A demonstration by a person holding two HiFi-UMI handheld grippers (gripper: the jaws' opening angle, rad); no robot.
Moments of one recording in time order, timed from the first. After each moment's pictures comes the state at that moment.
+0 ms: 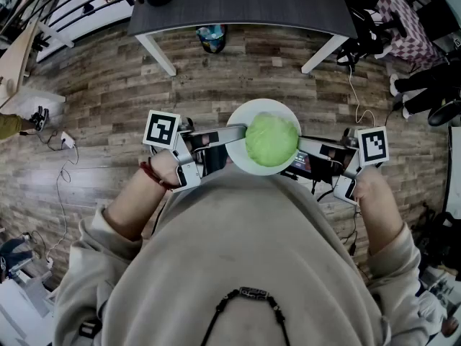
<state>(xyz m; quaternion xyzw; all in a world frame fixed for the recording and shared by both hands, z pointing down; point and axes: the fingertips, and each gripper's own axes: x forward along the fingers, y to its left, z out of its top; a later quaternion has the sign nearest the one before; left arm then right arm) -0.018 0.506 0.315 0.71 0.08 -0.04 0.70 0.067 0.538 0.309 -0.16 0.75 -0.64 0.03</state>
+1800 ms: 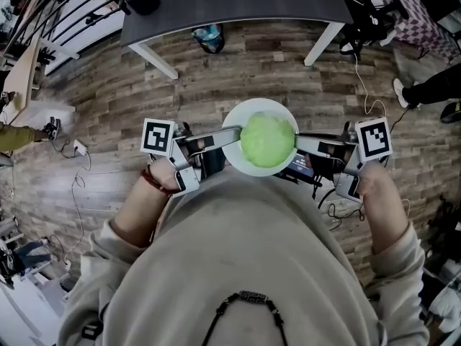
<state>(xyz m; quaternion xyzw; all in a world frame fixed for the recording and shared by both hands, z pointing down) 0.002 0.513 0.318 0.72 0.07 -0.02 0.69 0.084 0.544 0.311 -0.15 0.75 -0.64 0.03</state>
